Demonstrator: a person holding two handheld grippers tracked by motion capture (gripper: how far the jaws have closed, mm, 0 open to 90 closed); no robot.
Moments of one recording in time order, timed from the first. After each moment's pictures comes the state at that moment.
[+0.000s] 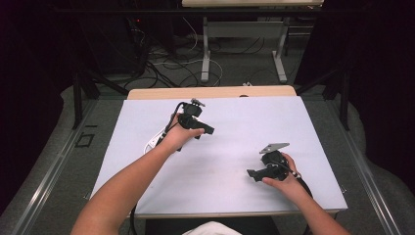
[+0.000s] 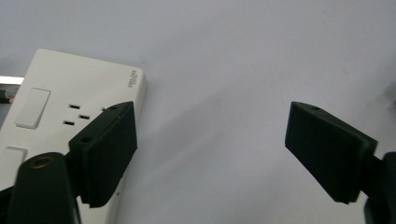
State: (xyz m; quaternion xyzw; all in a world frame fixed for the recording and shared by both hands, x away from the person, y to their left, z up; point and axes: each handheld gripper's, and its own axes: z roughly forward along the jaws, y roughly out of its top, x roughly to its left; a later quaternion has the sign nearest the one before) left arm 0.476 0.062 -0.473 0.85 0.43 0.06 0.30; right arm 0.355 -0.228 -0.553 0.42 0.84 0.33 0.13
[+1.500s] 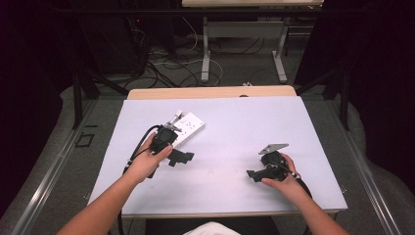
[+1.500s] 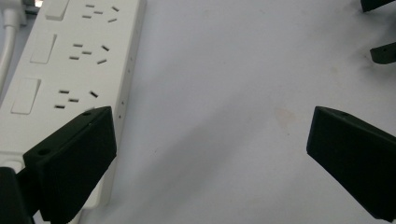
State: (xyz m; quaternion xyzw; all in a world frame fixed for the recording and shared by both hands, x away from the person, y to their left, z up) left arm 0.387 0.140 -0.475 0.86 0.40 0.07 0.31; right arm 0.354 -0.227 -0.554 0.42 0.84 0.32 0.13
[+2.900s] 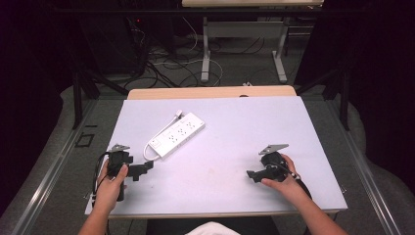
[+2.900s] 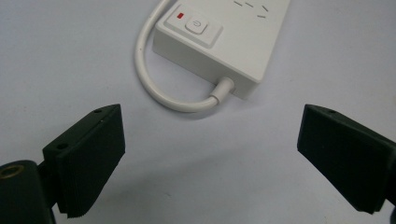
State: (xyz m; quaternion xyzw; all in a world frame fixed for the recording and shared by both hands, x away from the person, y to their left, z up) left arm 0.347 0.266 -0.538 0.73 0.56 0.11 0.38; right arm 0.354 -0.227 -0.557 0.42 0.84 0.33 0.13
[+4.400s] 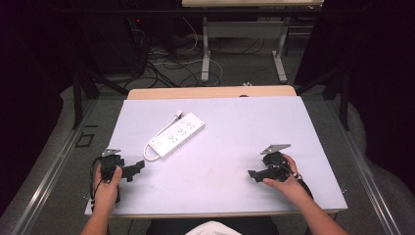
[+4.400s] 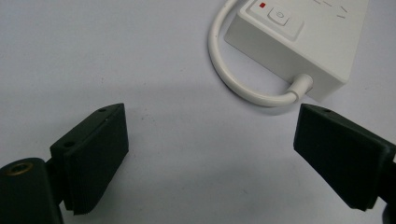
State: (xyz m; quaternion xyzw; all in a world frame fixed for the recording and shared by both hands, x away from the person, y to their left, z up) left arm 0.350 0.289 -0.562 0.69 0.60 0.15 0.37; right arm 0.353 -0.231 -0.555 0.42 0.83 0.33 0.13
